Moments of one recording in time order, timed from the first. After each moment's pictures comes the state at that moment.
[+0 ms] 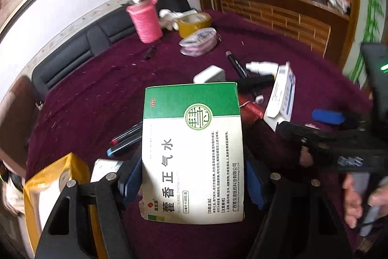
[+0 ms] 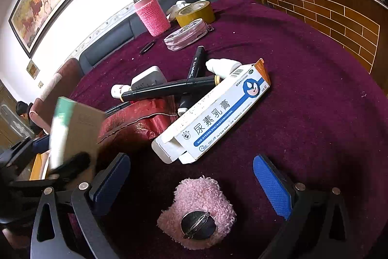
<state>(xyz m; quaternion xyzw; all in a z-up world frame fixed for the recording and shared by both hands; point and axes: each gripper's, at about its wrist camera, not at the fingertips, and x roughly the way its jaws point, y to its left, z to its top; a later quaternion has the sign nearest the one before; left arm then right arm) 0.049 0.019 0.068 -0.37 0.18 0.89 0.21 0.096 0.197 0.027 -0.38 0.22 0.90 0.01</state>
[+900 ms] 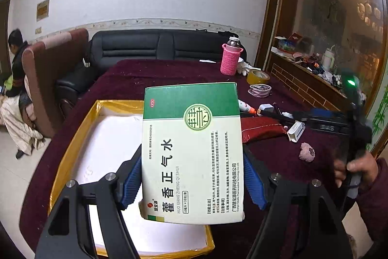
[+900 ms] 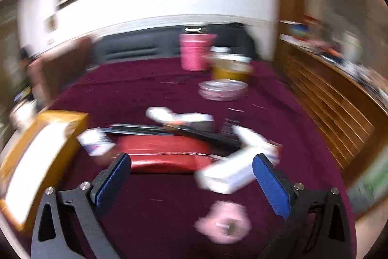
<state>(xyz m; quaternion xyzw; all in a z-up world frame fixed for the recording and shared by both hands) 0.182 -0.196 0.116 -0.29 -0.04 0.95 0.11 0.100 0.090 0.117 -0.34 -0.01 0.94 -0.06</state>
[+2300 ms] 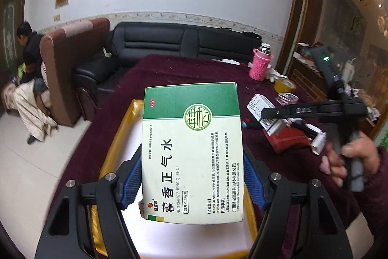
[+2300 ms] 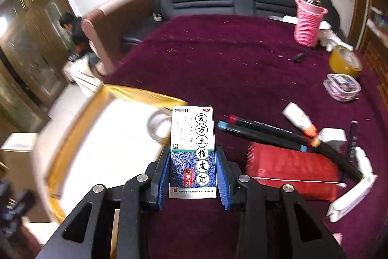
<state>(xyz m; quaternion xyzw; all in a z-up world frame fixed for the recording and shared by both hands) 0.152 -0.262 0.137 -0.31 -0.05 0.95 0.04 0.012 -0.046 0.130 -0.46 0.04 0.86 -0.22</state>
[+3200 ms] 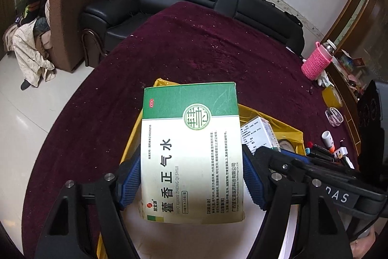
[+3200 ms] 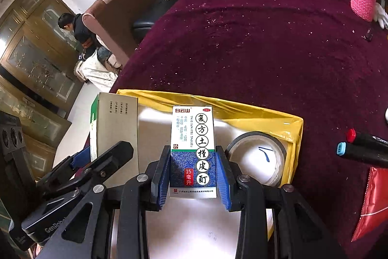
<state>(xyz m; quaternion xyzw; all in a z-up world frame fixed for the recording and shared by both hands) -0.015 -0.337 0.041 -0.44 -0.17 0.88 0.01 -0.072 -0.173 0.044 -0.52 0.08 0.82 -0.23</state>
